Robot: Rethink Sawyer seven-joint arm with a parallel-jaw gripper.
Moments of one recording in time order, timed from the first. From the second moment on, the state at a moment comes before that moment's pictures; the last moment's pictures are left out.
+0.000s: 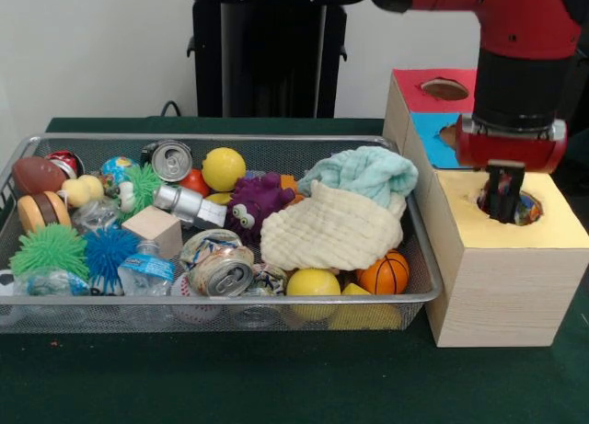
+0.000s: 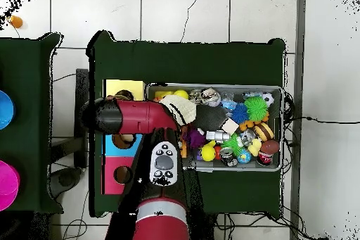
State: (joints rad) arm 0.08 -0.52 -0.04 1.50 0.14 0.48 1.96
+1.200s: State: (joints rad) arm 0.08 -0.76 -0.04 1.51 0.17 0.82 1.96
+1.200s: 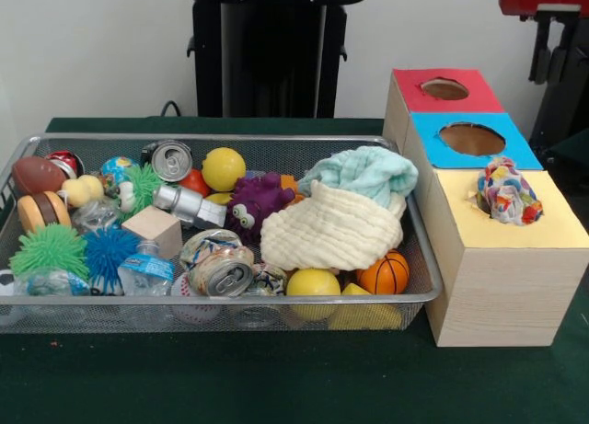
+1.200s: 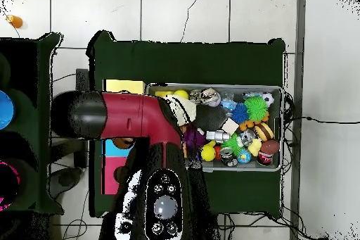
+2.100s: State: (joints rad) arm 0.08 -0.66 -0.04 1.52 0.17 0.70 1.96
